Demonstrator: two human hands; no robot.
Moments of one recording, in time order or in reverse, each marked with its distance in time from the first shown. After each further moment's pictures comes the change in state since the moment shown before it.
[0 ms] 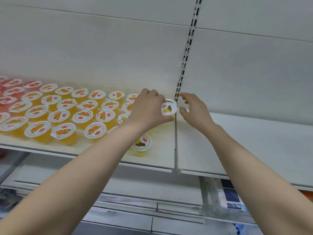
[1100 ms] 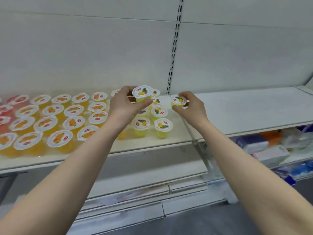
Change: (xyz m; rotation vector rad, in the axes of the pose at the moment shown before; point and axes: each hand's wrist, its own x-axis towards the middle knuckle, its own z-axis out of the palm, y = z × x) left_hand -0.065 -0.102 -0.053 -0.983 -0.006 -0.163; right_hand -0.077 -0.110 0.022 0.191 0.281 0.447
